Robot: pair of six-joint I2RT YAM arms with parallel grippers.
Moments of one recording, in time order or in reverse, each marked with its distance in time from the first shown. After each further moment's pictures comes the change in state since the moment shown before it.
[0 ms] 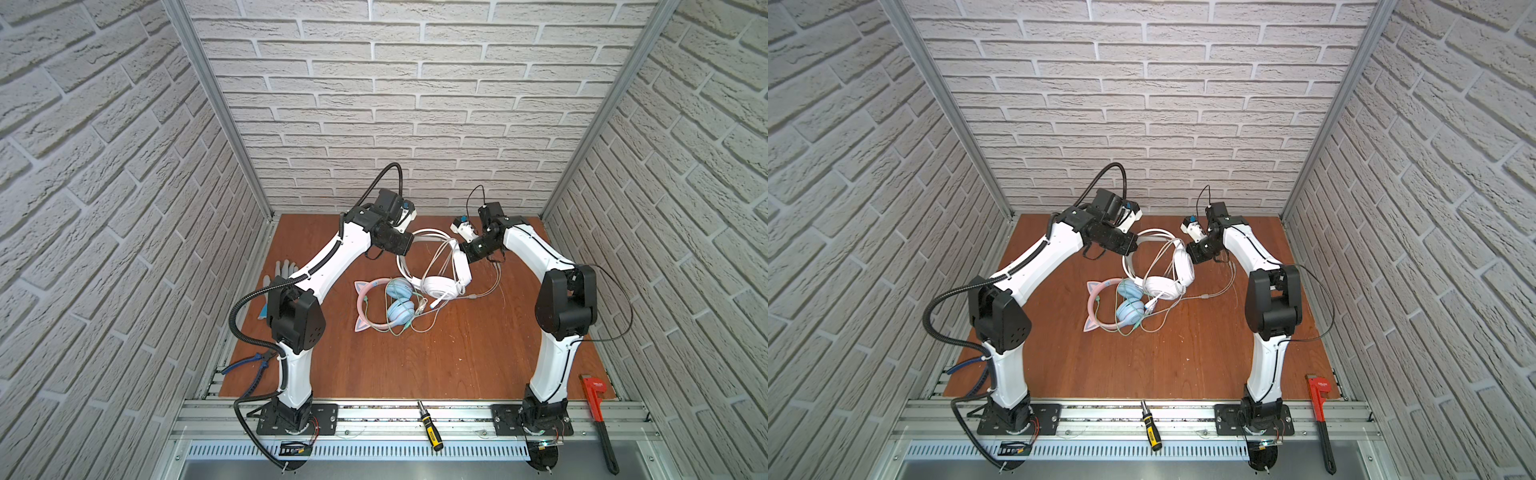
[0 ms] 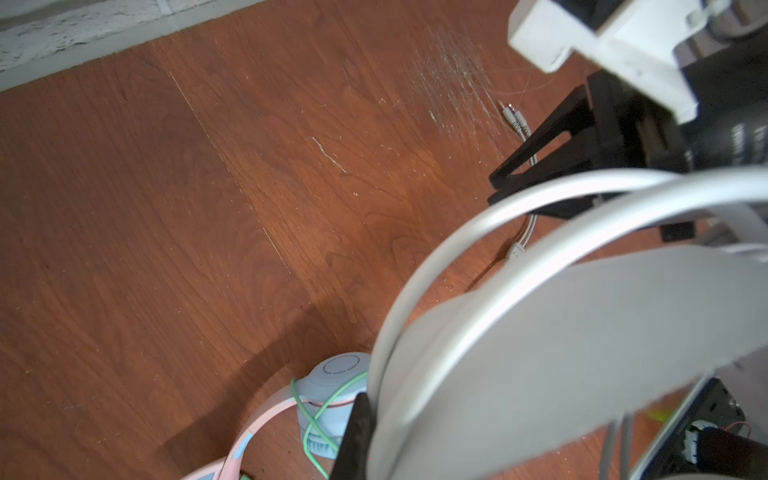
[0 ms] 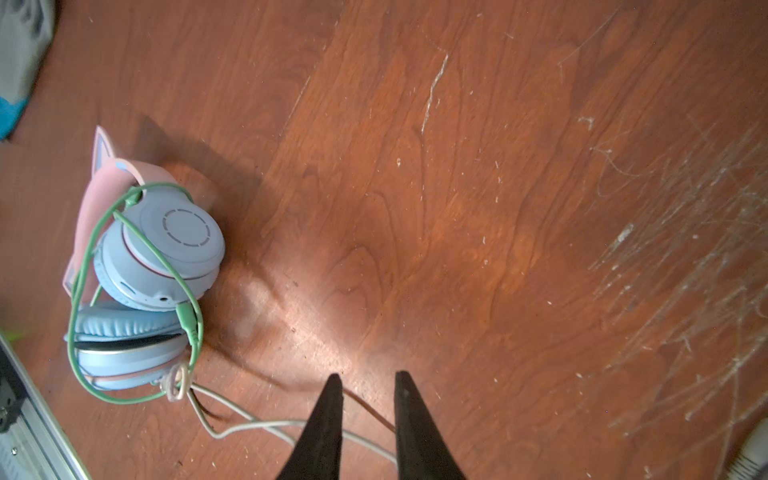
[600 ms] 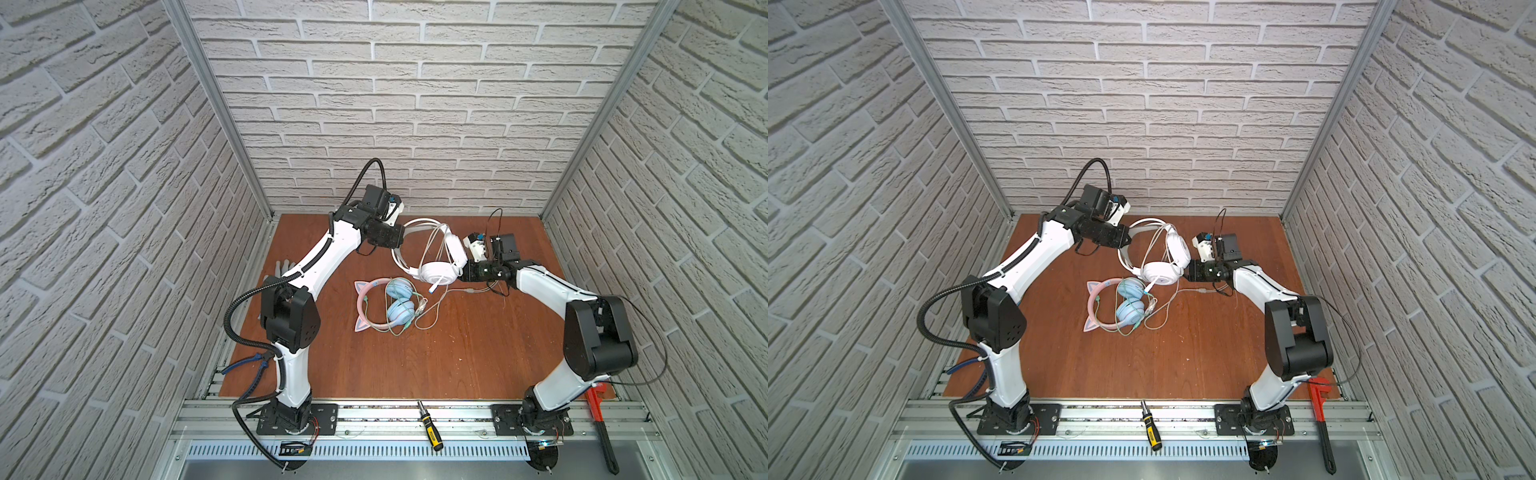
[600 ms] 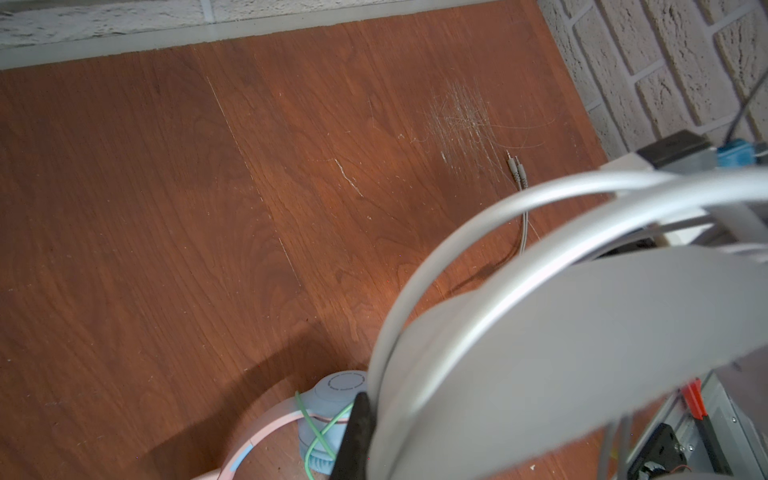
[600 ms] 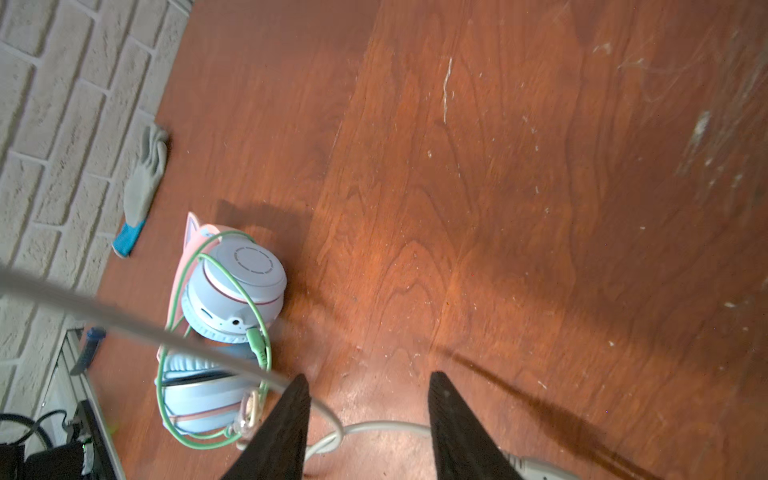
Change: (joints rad) left arm 0.066 -0.011 -0.040 0.069 0.054 -0.098; right arm -0.005 -0.365 -0.640 0.644 -0.080 0.425
